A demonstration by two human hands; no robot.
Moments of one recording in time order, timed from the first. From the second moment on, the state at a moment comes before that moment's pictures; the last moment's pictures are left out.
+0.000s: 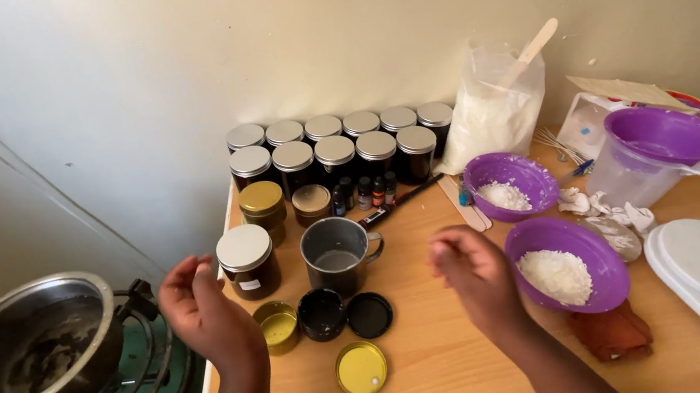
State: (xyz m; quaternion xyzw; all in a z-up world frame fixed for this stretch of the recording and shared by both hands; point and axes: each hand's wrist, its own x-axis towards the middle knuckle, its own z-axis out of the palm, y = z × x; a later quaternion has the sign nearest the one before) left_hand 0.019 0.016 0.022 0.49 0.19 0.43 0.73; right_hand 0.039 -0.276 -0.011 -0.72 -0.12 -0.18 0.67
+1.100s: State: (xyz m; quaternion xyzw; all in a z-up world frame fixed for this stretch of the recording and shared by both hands) left_hand 0.045 0.050 -0.038 0.73 0.22 0.36 0.55; right_hand 0.103 -0.254 -0.049 -0.69 0.11 -0.24 0.68
